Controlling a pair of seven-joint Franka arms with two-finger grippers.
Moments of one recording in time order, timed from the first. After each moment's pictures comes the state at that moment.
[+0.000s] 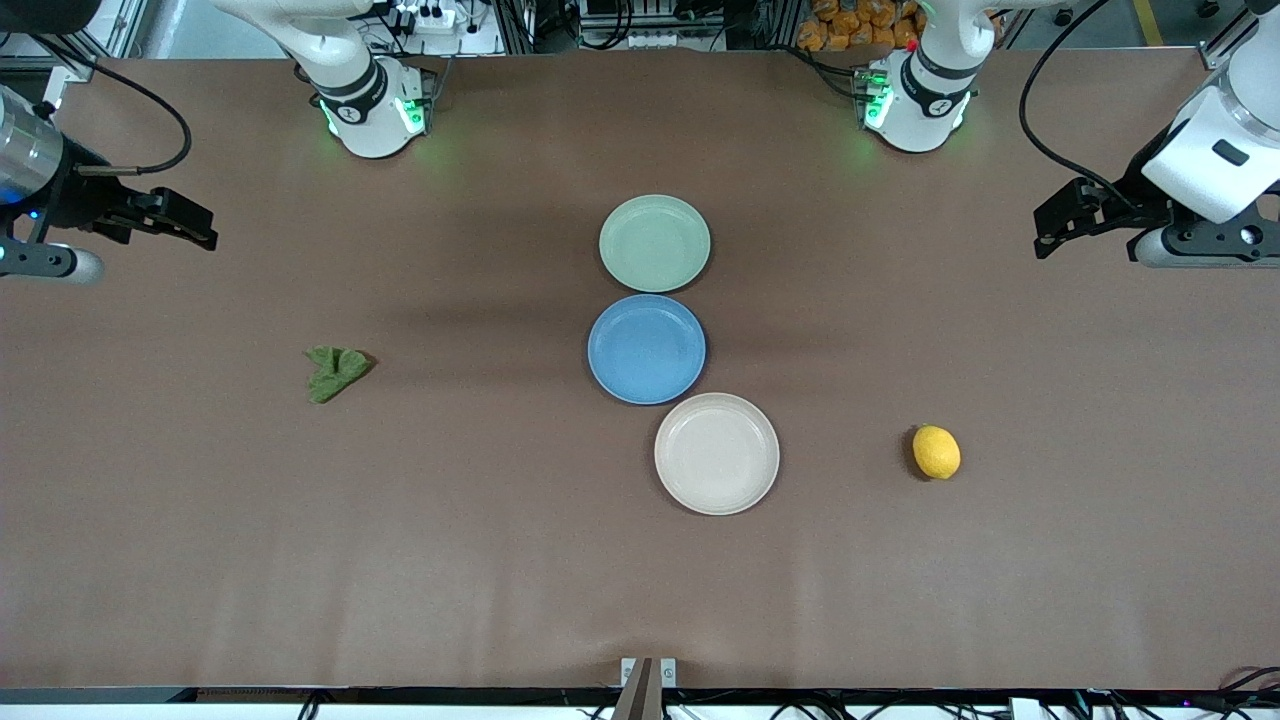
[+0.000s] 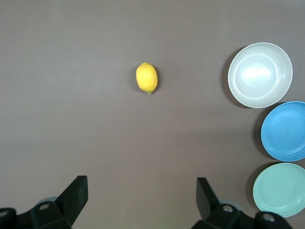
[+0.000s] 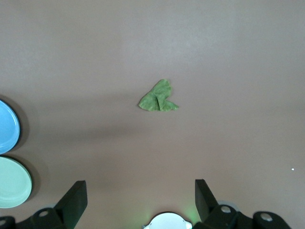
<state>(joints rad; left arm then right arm) -0.02 -0.03 -0.14 -1.58 -0.01 1.57 -0.12 -0.03 0.00 0.09 -1.55 -0.01 1.42 0.15</state>
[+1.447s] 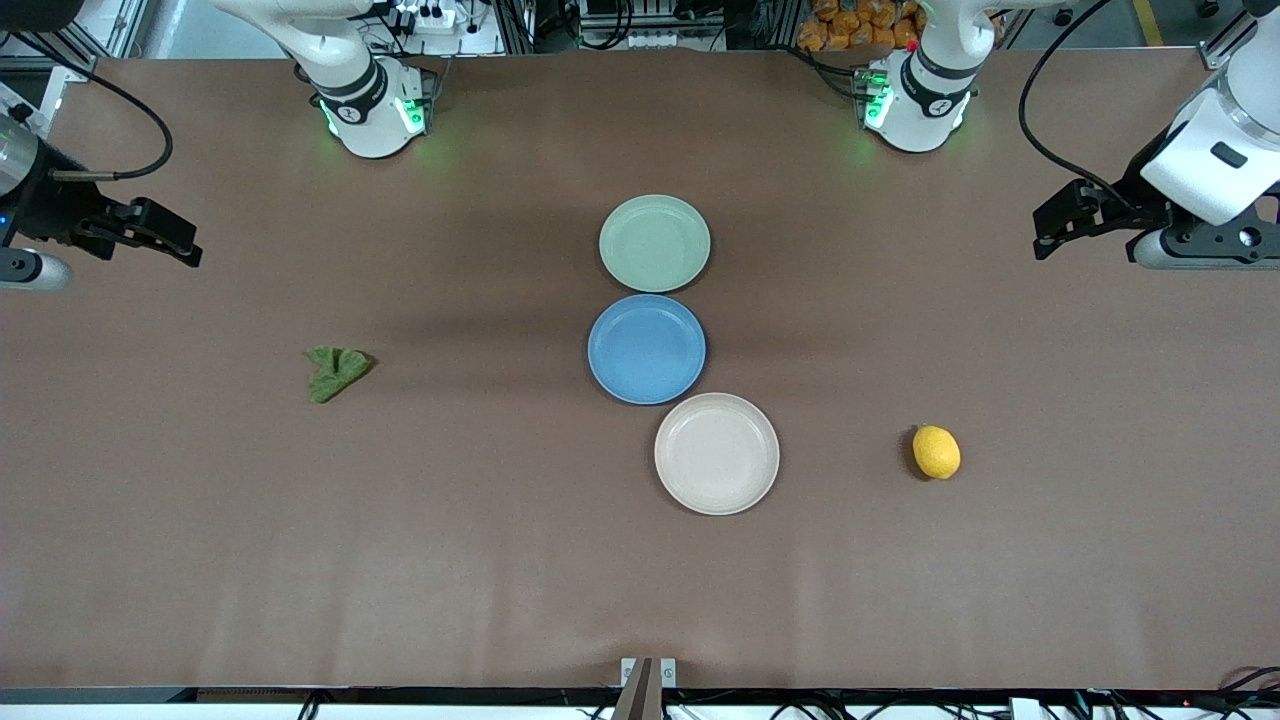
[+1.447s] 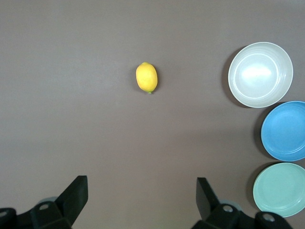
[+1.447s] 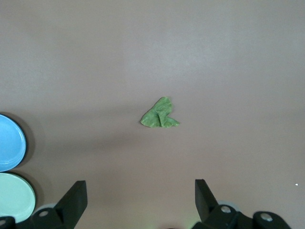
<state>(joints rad) -0.02 -0.02 -0.14 -1.58 -0.01 1.57 -0.12 -0.03 0.01 0.09 -1.53 -0.01 1.47 0.15</state>
